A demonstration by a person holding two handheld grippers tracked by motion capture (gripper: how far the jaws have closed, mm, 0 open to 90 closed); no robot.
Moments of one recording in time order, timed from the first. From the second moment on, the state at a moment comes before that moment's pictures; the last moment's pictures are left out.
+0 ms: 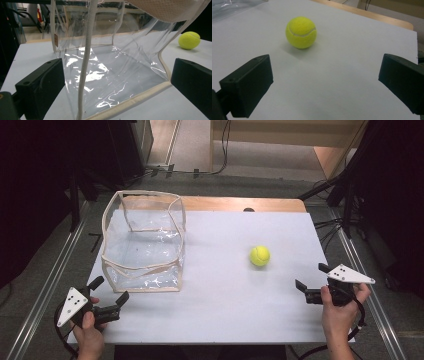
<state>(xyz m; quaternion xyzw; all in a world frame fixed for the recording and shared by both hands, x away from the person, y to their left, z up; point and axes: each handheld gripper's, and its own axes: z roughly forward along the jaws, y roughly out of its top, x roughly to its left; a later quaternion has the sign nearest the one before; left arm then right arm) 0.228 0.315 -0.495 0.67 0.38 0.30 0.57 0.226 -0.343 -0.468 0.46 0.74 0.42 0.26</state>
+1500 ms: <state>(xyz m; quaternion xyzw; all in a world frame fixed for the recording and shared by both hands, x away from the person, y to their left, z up) 0.227 0.312 -0.495 0.68 0.37 0.30 0.56 0.297 -0.313 -0.451 0.41 0.83 0.34 0.18</state>
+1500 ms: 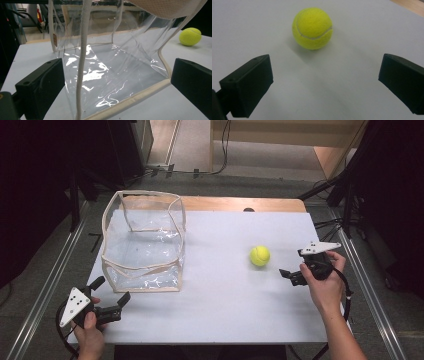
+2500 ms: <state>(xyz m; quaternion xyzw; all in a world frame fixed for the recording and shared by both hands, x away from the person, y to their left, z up) 0.227 0.311 -0.495 0.68 0.37 0.30 0.56 0.343 -0.282 -0.447 0.38 0.87 0.28 0.14</state>
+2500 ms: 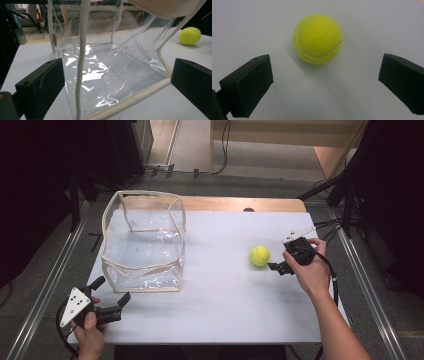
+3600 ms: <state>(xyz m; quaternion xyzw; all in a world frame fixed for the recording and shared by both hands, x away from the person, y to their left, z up) 0.227 0.311 -0.495 0.68 0.37 0.30 0.56 0.378 -0.258 -0.455 0.39 0.88 0.25 0.09</state>
